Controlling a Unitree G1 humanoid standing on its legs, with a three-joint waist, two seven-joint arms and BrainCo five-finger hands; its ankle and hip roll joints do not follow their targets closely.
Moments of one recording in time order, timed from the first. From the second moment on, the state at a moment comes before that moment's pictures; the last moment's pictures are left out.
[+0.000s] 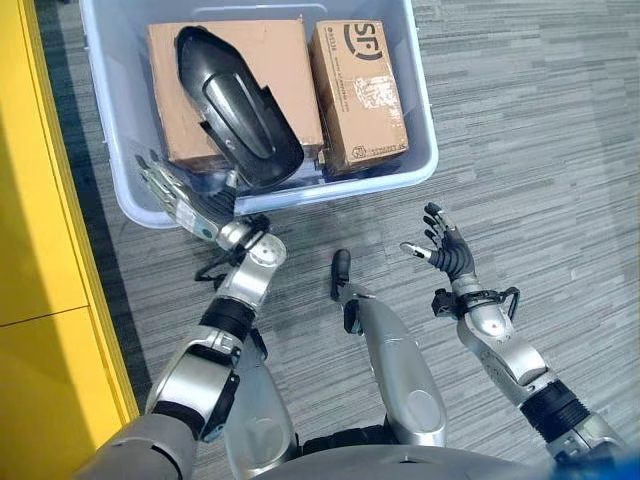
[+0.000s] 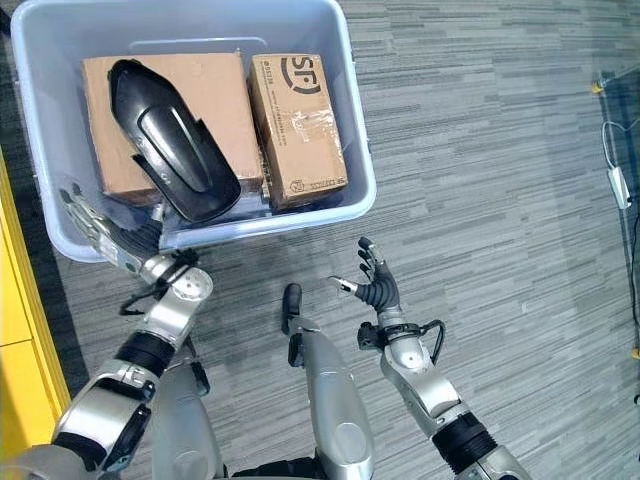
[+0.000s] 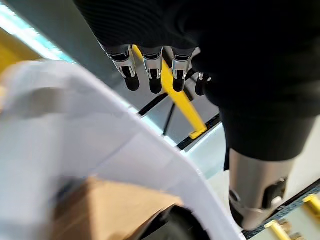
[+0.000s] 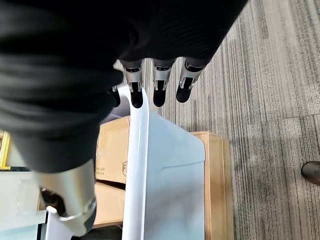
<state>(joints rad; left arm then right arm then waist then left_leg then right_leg) -0.64 0.35 -0.23 0.60 0.11 -0.05 1.40 -0.16 -0.45 0.46 0.06 0.45 -0.13 -0.33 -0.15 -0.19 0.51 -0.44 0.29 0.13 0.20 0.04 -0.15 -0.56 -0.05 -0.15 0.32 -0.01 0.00</state>
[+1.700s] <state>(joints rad) -0.91 0.37 -0.31 0.79 -0.05 0.09 1.24 -0.28 -0.47 0.52 0.11 0.45 -0.08 -0.38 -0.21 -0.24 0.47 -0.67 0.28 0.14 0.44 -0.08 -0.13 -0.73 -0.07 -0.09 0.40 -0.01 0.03</state>
